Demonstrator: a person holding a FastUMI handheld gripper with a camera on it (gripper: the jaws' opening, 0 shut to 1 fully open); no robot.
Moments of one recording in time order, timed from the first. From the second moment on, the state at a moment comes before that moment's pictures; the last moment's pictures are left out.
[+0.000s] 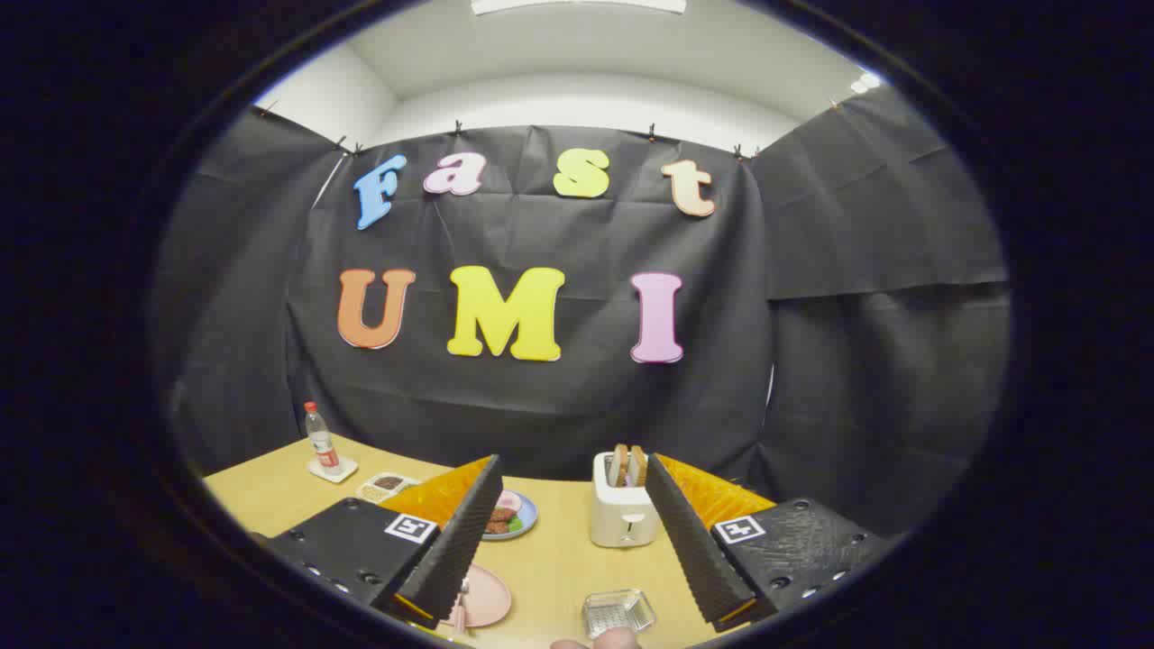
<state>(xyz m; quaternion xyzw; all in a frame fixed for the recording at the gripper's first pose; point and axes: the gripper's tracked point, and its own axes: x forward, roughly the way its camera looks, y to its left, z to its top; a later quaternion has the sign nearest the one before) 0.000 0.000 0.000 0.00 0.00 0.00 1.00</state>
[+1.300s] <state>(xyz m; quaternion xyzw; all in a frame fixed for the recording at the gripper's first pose) -0.012 0.033 -0.090 0.03 0.09 0.05 0.99</state>
